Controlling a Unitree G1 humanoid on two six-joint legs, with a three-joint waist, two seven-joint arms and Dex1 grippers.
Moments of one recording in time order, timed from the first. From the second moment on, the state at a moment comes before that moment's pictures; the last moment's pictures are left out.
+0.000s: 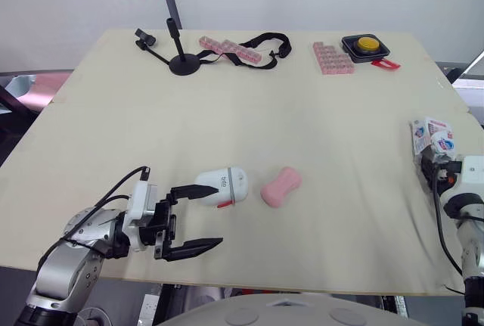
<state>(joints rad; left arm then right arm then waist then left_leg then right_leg) 0.24 0.60 0.04 -0.36 -0.63 0.06 -1.28 0.05 -0.46 -0.50 0.22 0.27 0.05 0.34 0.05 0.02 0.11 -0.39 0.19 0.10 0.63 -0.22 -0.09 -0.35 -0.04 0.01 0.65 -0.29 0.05</state>
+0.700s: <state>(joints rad) 0.18 0.61 0.02 -0.31 -0.63 0.09 -1.26 0.00 -0.62 -0.53 0.22 0.45 -0.27 0.78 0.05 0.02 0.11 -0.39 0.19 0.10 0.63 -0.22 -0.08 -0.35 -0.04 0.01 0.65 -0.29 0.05</state>
